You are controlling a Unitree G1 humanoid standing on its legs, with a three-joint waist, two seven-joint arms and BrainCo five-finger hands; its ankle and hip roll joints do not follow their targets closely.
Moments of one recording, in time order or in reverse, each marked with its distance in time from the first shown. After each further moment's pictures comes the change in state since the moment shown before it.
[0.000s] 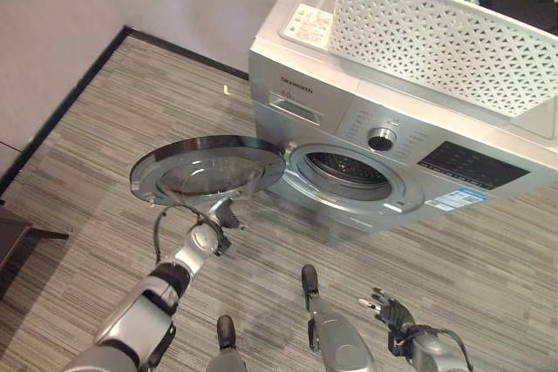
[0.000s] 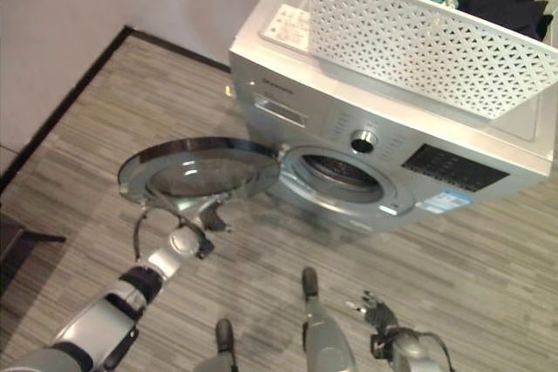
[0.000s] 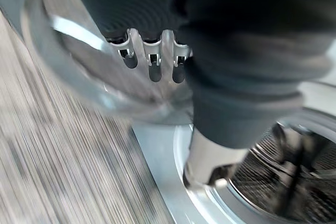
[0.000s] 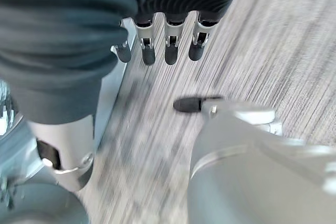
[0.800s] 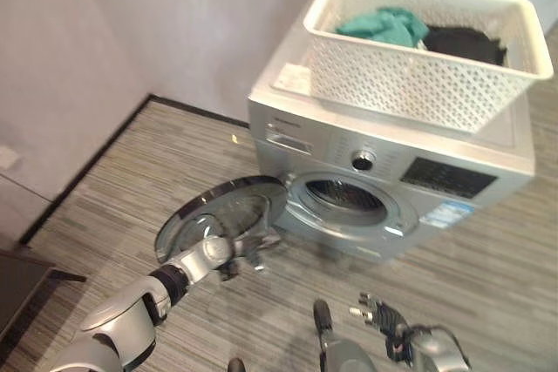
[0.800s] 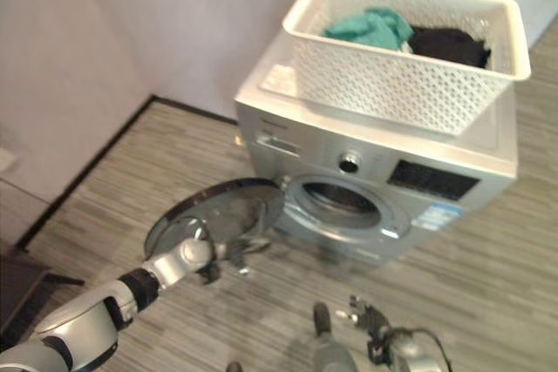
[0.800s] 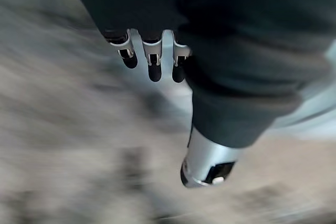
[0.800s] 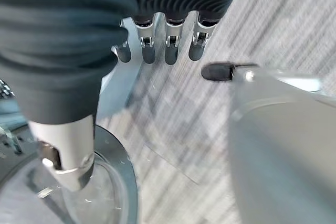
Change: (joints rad) left arm -0.116 0.042 -0.392 0.233 0.048 0.011 -0.372; right arm 0.008 -0.087 0.206 -0.227 -0.023 0.041 0.114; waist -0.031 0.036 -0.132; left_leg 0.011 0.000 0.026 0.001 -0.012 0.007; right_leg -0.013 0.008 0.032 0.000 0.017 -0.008
